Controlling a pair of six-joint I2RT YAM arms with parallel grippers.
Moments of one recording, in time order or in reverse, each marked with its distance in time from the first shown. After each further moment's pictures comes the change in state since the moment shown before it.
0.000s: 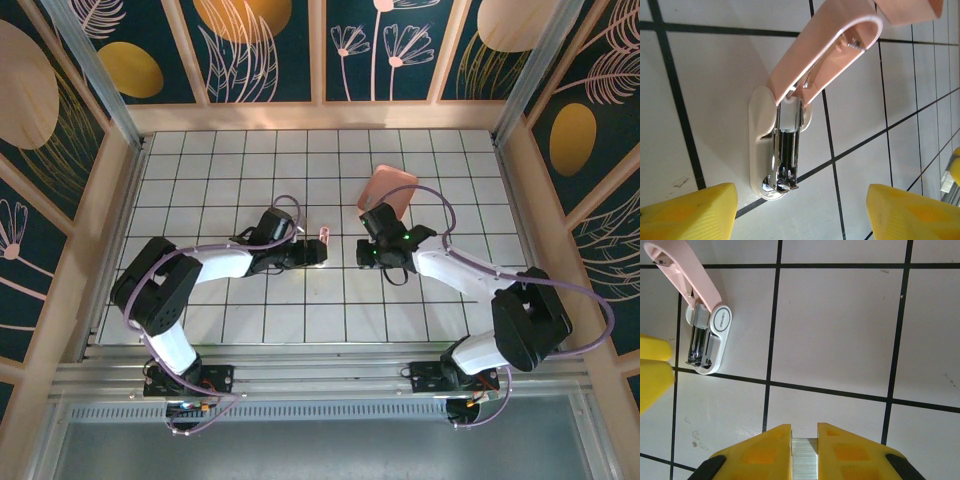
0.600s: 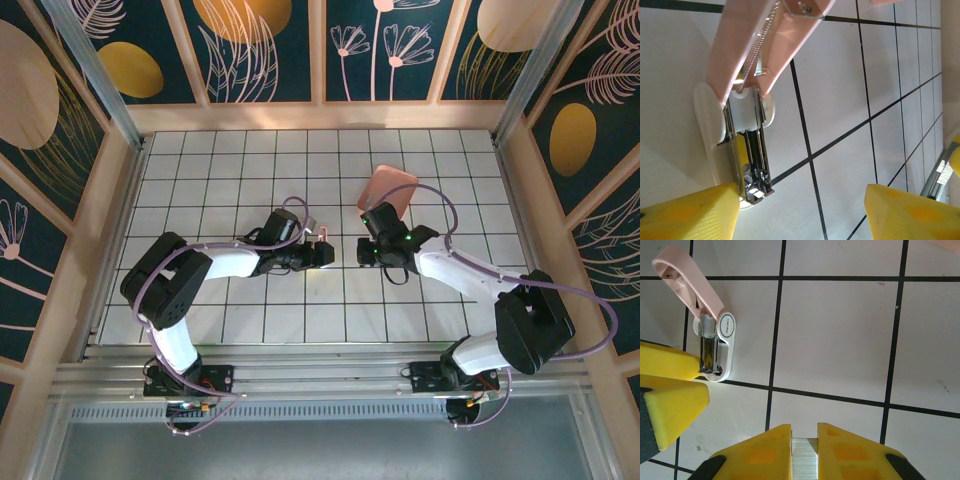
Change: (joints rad) left arm -0.023 0.056 0.024 0.061 0.074 -0.019; right arm 0.000 -0.016 0.000 0.010 0.015 0.000
